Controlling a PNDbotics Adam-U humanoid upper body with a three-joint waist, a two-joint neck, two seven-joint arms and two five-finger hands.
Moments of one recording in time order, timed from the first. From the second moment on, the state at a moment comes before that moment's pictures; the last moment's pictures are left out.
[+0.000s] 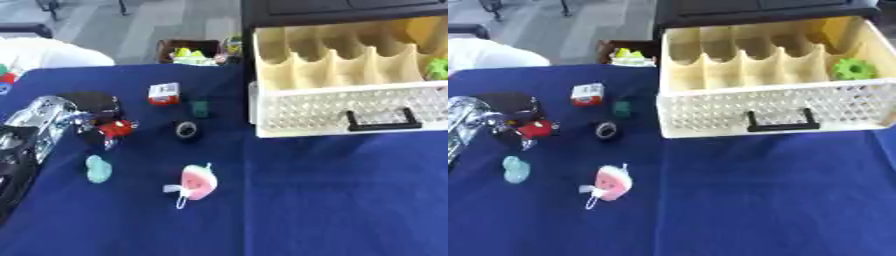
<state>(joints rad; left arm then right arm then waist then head) -1.05 0.60 -0.23 -0.85 -1.05 -0.39 -0.49 -0.57 -0.59 -0.10 -1.99 -0.13 0.14 -0.28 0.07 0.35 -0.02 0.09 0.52</state>
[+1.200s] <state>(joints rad) -1.08 0.65 -0.21 -1.04 -0.77 -0.37 -0.63 -0.57 -0.59 -0.10 -1.99 -0.13 0.14 -0.27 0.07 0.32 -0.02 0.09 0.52</state>
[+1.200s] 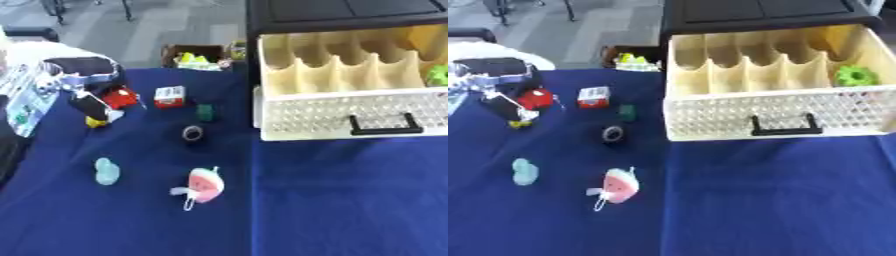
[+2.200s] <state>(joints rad) -1.28 0.44 -0.18 -1.13 -0.60 -0.28 -0.70 -0.64 -0.57 -0.08 -1.99 -0.14 0.11 -0.30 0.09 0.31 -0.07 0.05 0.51</state>
